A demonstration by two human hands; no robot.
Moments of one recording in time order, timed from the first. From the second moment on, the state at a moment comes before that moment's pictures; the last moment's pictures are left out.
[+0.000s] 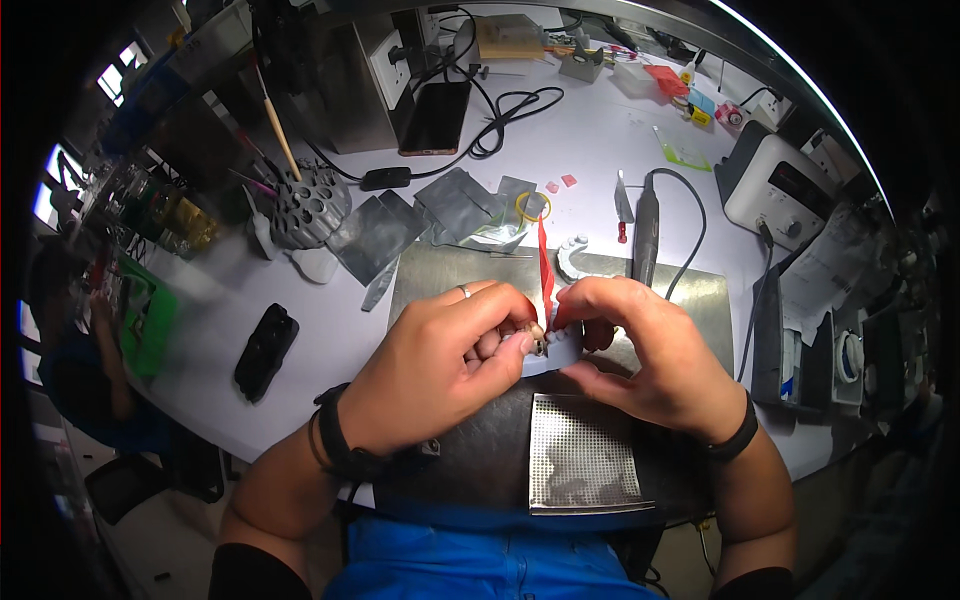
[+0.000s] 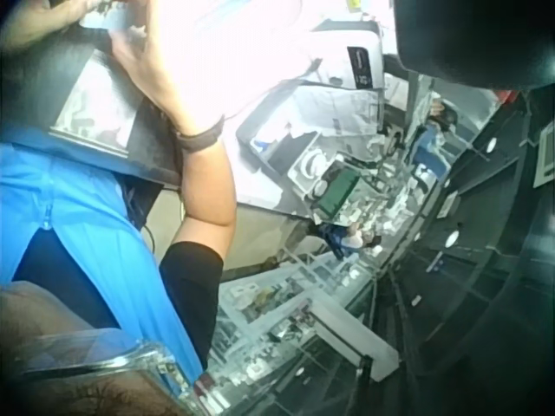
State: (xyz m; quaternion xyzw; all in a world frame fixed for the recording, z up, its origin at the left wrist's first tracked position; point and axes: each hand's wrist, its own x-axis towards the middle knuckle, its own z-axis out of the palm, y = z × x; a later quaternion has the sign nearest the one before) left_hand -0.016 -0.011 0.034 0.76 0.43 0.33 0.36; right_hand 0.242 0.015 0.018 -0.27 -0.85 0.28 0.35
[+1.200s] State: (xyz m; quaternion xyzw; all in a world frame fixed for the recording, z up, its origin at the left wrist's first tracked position) left_hand -0.017 -0.006 0.020 0.70 0.44 0.19 0.53; right_hand 0.245 0.011 0.025 -0.31 -0.81 0.38 0.32
